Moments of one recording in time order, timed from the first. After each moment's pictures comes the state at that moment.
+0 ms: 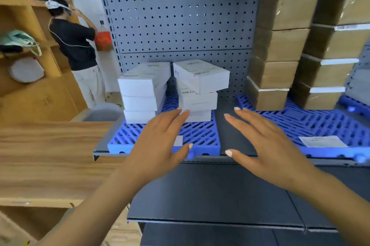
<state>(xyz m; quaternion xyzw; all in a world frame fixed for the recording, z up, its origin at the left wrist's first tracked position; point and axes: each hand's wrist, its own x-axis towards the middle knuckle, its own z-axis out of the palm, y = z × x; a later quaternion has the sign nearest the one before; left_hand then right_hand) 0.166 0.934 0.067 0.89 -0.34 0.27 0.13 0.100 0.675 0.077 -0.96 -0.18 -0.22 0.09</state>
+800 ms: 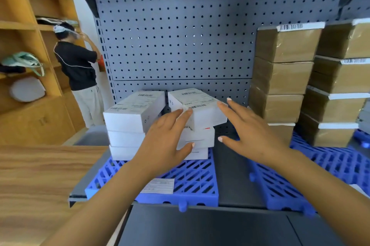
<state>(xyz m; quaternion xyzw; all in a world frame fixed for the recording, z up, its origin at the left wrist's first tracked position) 0.264 0.893 0.100 0.90 -0.32 0.28 0.12 0.237 0.649 0.117 -0.96 -0.15 -0.22 0.05</state>
